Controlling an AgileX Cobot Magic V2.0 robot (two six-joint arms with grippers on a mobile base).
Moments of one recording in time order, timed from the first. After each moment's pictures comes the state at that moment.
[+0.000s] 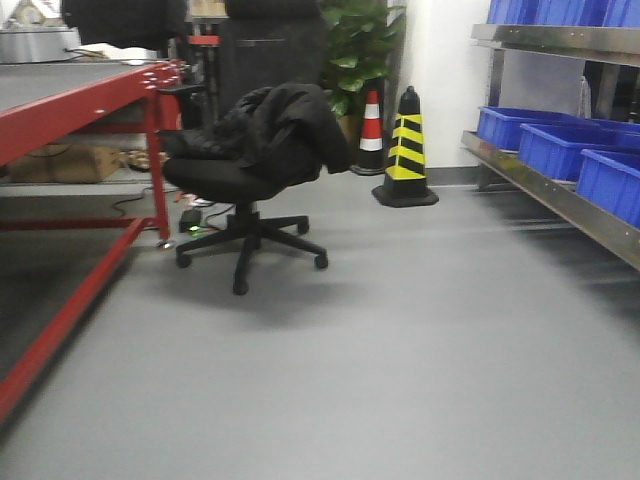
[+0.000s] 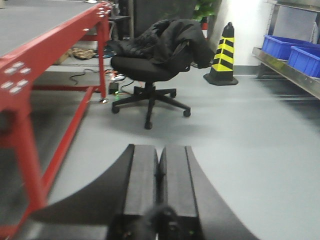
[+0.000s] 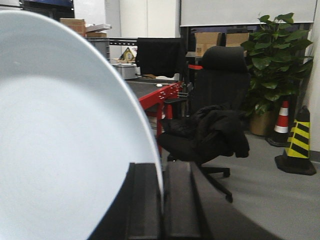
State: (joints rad) left arm -0.09 -0.02 0.03 -0.04 0.12 0.03; right arm 0.31 0.59 -0.88 0.47 0.26 -0.36
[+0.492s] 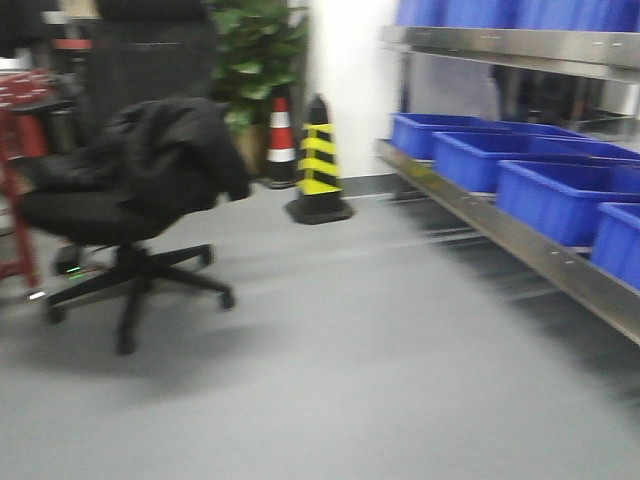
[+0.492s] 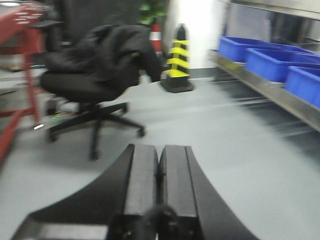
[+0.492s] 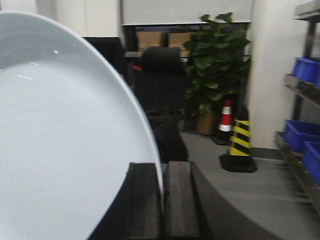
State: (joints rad) left arm -0.09 -0.02 0.03 -0.04 0.12 0.03; right arm 0.31 0.59 -0.88 0.47 0.26 -0.36
